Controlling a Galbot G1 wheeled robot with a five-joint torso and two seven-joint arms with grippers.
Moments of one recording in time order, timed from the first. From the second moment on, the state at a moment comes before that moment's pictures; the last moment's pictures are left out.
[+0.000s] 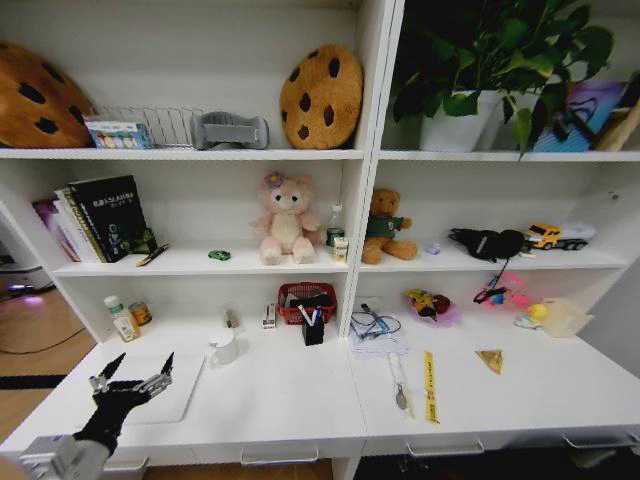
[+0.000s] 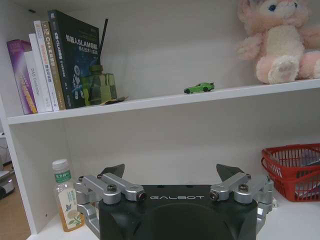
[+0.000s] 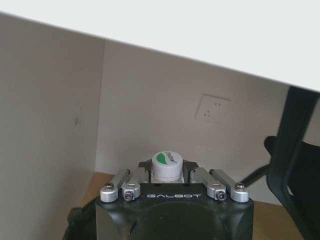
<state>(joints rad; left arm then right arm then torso) 2.01 -1.18 -1.03 -2.42 -0.51 0.15 -0.08 -1.19 1.32 0.41 0.62 0.04 0.56 0.04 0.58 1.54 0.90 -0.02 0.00</state>
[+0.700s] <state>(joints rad) 2.01 -1.18 -1.03 -2.42 -0.51 0.15 -0.08 -1.56 1.28 0.45 0.88 0.14 0.58 0.02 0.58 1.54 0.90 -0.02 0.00</state>
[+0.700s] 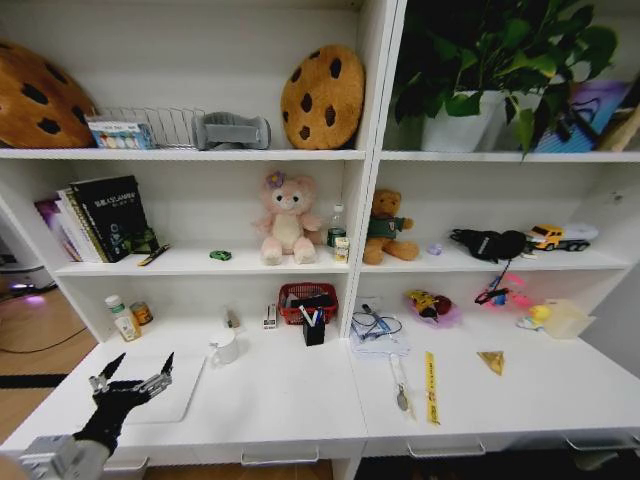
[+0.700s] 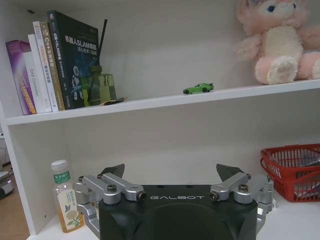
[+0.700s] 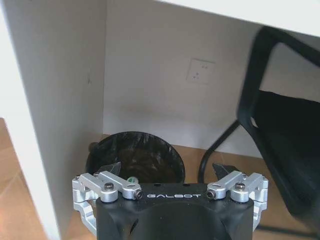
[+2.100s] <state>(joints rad) 2.01 -1.18 -1.03 -2.42 -0.51 0.15 -0.08 -1.95 1.14 0.95 2.14 0.53 0.28 -0.06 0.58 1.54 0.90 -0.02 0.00</state>
